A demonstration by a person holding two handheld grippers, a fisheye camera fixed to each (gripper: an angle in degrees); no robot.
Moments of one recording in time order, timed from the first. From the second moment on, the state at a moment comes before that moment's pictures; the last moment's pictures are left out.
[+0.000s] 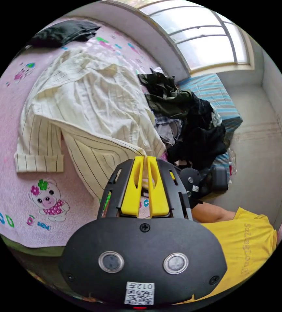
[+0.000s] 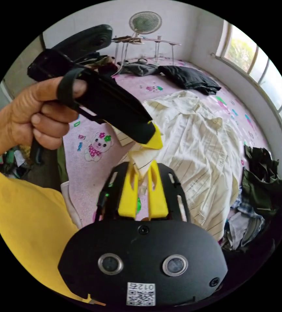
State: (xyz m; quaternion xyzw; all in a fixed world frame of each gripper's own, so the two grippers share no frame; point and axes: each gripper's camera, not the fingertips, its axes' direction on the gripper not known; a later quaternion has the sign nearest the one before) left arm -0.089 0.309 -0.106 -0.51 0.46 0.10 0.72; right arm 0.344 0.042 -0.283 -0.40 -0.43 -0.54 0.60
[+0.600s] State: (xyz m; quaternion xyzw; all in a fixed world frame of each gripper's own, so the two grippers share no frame) left arm -0.108 0.381 -0.038 -0.50 0.11 0.18 0.84; right arm 0.437 0.000 -0.143 -0.56 -0.40 -0.21 0.70
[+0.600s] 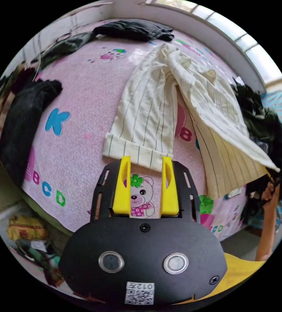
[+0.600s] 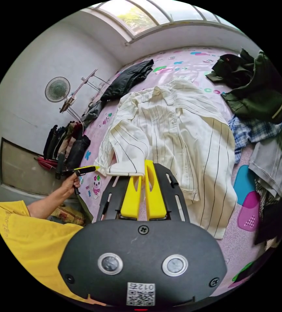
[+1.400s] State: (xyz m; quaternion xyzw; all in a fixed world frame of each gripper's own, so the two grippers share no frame) left arm -0.082 0.366 -0.071 -0.40 0.06 0.27 0.87; right arm 0.459 0.007 -0.080 -0.61 -0.42 0.01 0.67
